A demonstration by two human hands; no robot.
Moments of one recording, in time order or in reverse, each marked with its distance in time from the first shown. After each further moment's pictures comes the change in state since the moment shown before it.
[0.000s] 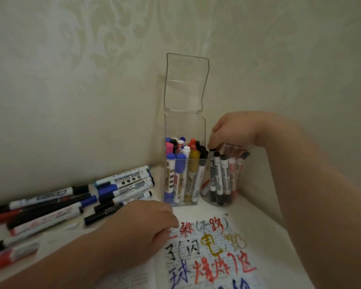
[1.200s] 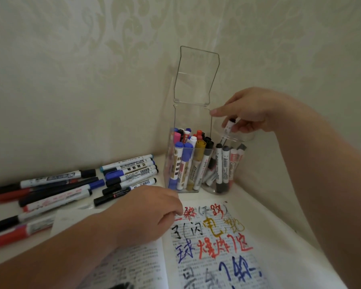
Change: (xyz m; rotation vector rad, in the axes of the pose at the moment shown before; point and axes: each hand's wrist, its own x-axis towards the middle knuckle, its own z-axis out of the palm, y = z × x) left_hand -0.004 0.008 -0.010 -0.116 -0.046 0.003; right_hand -0.014 -0.015 -0.013 0.377 0.255 0.083
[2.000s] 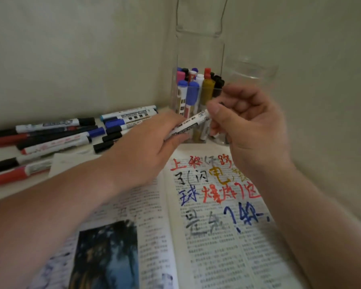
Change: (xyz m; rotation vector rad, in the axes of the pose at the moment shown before) left_hand 0.001 0.018 0.001 -0.162 0.310 -0.175; right_hand -0.092 0.089 0.133 1.047 0.158 -0.502
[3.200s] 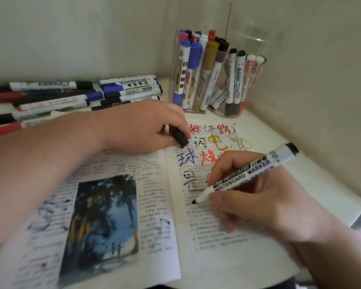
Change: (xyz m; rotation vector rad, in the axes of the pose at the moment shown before) left_hand -0.010 -0.005 -0.004 0.021 -0.438 0.084; right_hand -0.116 -0.031 -0.036 -0.348 -0.499 0.540
